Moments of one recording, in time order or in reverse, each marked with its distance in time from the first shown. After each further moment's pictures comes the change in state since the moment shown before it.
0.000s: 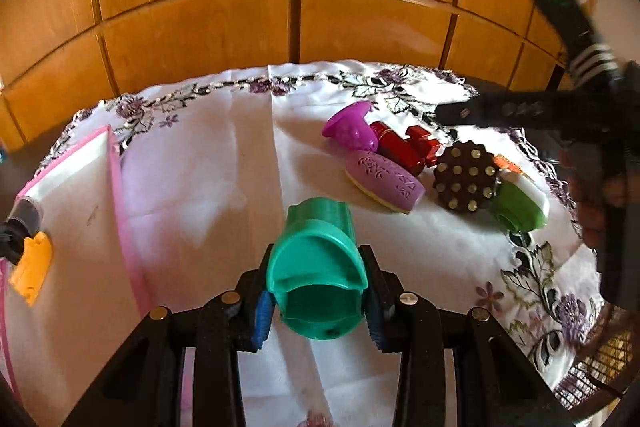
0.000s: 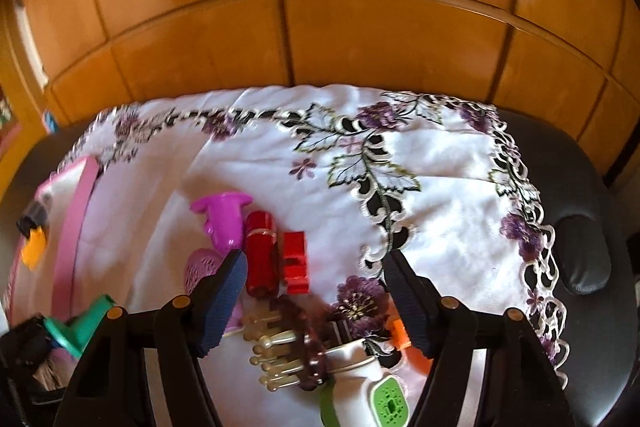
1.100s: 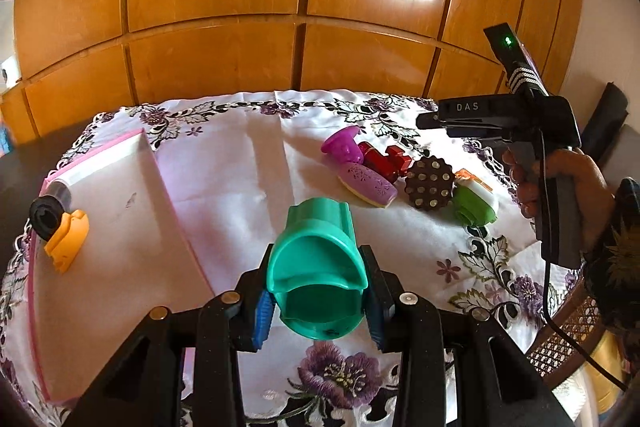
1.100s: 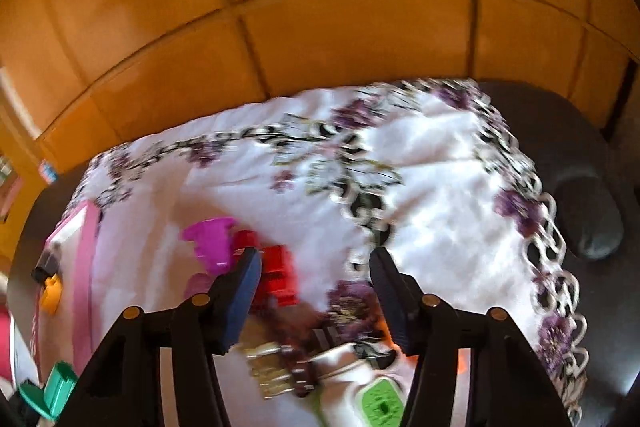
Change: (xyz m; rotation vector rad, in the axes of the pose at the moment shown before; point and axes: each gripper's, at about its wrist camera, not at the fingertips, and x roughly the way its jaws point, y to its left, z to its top) left arm -0.070 0.015 -0.023 -0.041 -0.080 -0.047; right arm -0.010 -0.022 0.003 0.153 -0.048 0.079
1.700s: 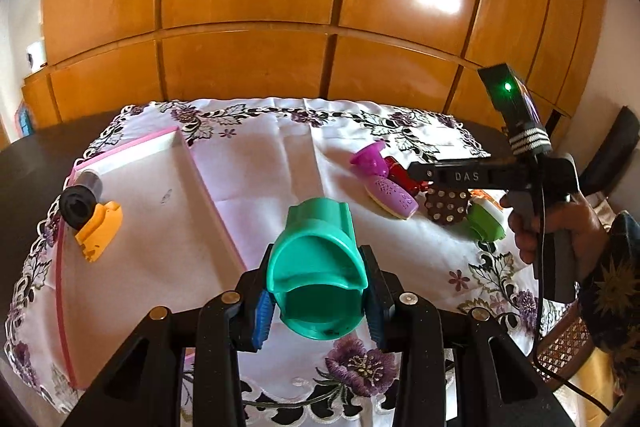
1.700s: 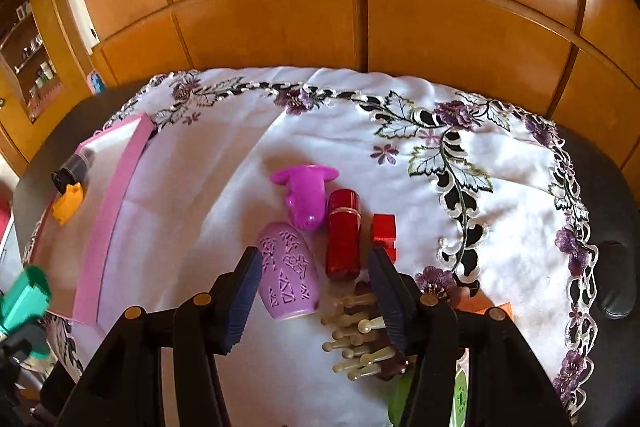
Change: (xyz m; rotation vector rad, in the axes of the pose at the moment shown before) left arm -0.023 0.023 0.005 -0.076 -0.010 0.047; right arm 0.018 0.056 -0.026 -0.249 0.098 0.061
